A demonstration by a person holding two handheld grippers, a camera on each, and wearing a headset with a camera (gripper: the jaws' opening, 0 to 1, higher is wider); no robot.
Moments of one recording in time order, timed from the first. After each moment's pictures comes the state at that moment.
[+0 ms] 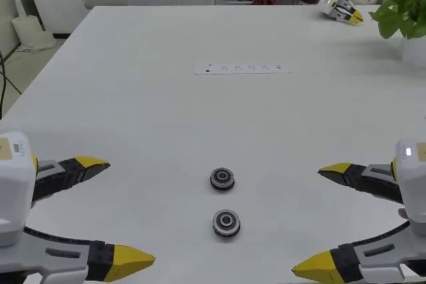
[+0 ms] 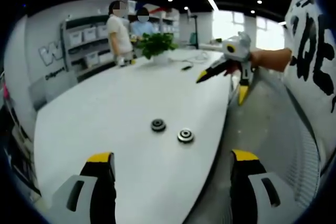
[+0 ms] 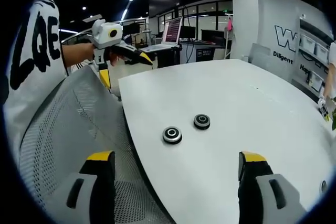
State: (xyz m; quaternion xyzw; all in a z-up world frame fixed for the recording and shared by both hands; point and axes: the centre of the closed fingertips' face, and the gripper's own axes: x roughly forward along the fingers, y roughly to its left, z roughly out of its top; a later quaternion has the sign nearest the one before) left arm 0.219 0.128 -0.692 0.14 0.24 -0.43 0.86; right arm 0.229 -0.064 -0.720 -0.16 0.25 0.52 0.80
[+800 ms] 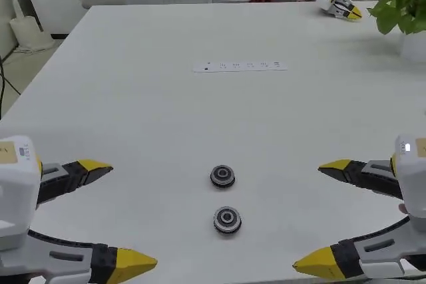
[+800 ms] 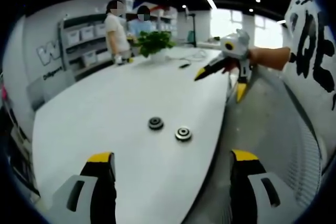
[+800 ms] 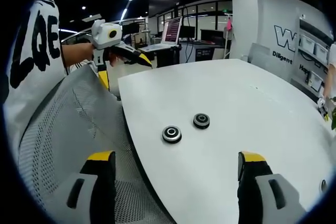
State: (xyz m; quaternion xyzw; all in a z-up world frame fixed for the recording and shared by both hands) left arm 0.216 0.126 -0.696 0.14 0.24 -0.44 0.85; right arm 0.228 -0.066 -0.721 -0.16 0.25 0.52 0.80
